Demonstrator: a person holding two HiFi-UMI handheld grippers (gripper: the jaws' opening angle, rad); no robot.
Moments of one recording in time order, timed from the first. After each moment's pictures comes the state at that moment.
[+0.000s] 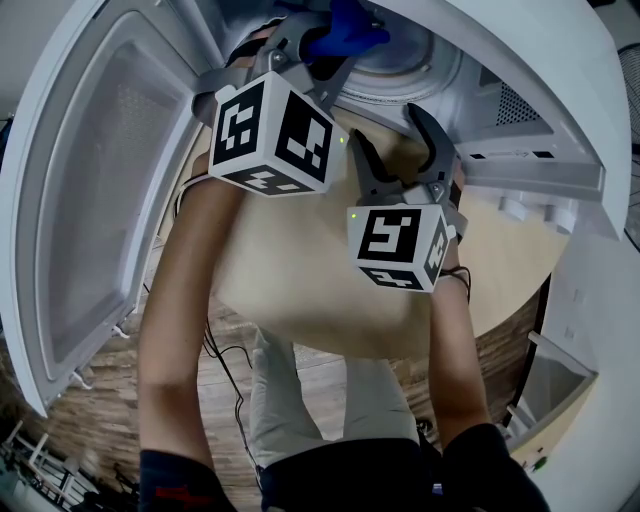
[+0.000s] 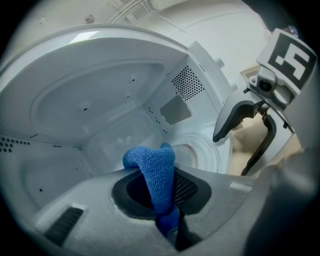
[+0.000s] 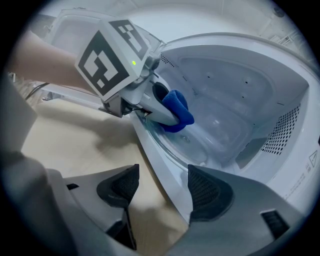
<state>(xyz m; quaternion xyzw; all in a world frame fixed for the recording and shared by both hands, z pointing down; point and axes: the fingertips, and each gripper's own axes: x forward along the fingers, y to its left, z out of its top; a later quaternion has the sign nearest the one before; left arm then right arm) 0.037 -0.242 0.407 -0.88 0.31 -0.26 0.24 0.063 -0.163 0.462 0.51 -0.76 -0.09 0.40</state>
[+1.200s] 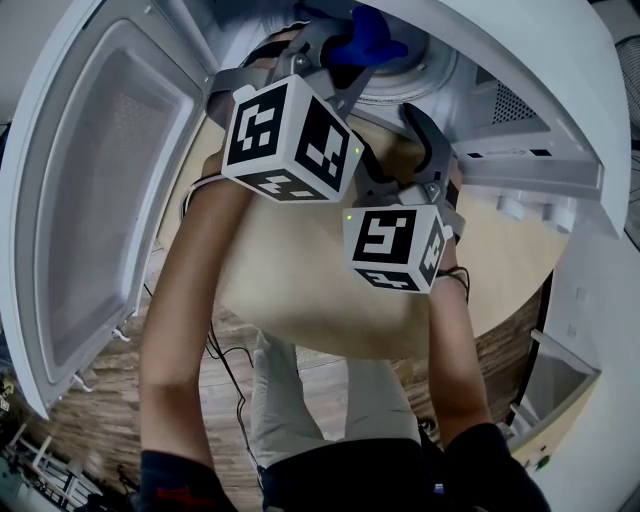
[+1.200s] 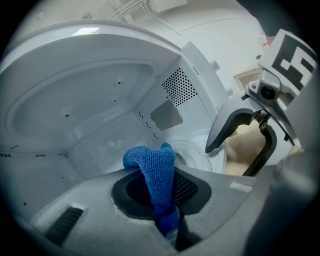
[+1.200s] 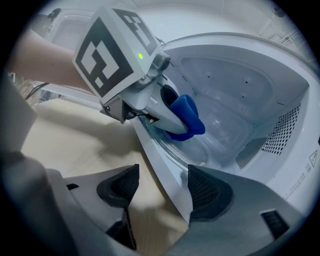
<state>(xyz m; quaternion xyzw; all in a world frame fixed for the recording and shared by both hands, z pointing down) 0.064 -0.231 0.408 -0.90 0.27 -0.26 0.24 0.063 -0.163 0.463 0.51 -0.76 -0.09 0.40</state>
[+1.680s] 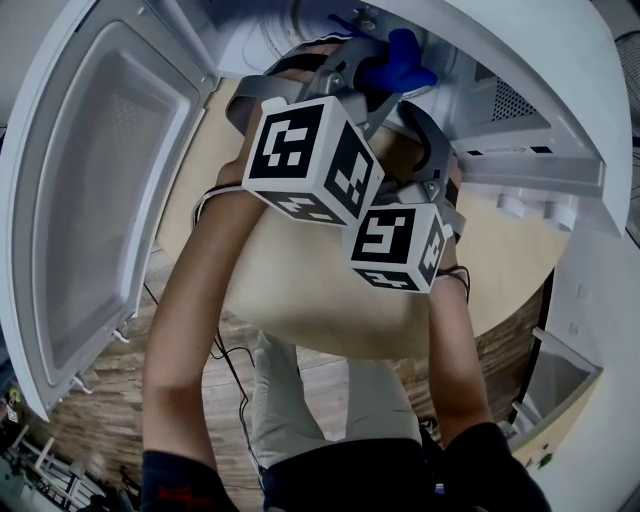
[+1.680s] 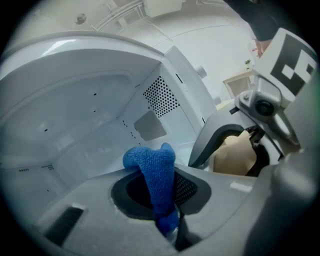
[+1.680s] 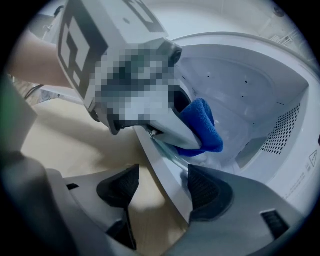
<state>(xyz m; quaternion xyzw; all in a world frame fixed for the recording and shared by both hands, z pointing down) 0.099 -0.200 0.409 -0.91 0.21 -0.25 0.25 0.064 -0.163 0.464 0.51 -0.76 -0.09 0.40</state>
